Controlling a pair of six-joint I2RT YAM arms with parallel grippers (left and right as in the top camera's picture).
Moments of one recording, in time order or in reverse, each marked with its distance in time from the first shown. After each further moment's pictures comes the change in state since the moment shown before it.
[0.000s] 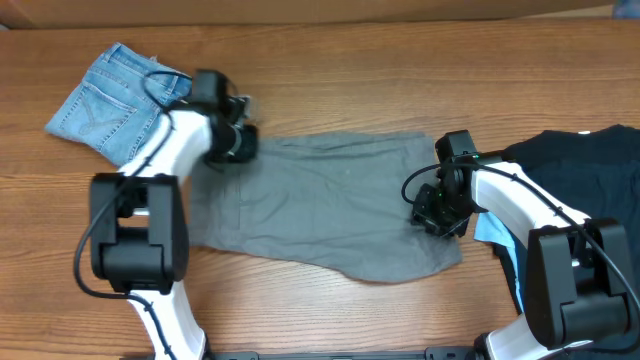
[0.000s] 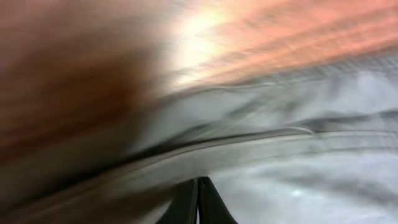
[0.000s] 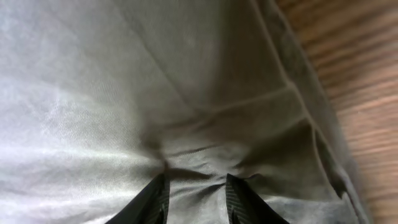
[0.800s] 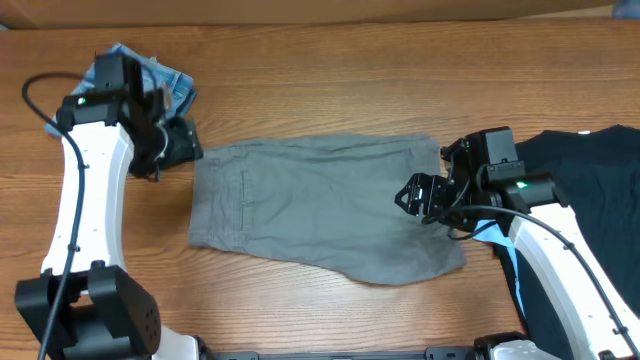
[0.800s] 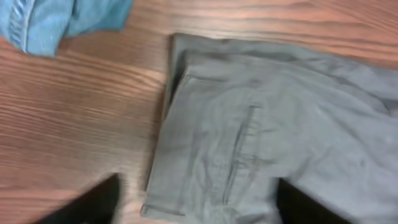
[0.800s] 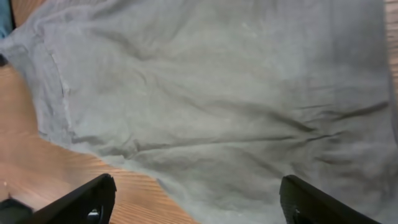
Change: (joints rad) left arm 0.216 -0.346 0.028 -0.386 -0.095 -0.085; right arm 0.000 -0.405 0.000 -0.031 -0.211 -0.189
